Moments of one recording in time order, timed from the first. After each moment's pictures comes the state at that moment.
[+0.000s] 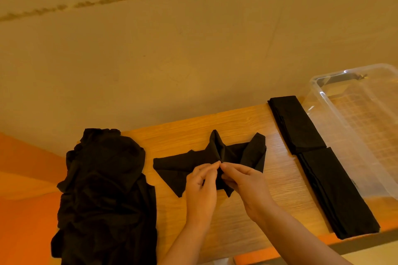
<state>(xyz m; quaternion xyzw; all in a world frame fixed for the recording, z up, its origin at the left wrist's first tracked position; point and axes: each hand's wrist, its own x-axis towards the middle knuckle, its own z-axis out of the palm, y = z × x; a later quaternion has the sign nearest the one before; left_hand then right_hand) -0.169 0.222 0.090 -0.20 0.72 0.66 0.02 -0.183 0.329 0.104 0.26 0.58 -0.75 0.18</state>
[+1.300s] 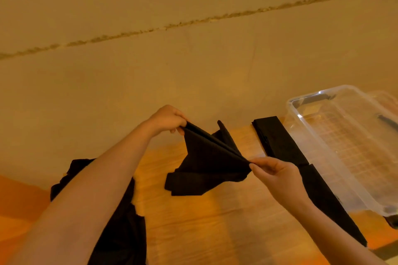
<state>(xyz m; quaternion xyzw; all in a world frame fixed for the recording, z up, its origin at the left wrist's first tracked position) -0.392 0.160 0.180 0.01 0.90 0.35 0.24 -0.210 0.419 0.140 0.08 0.83 -0.55 0.00</state>
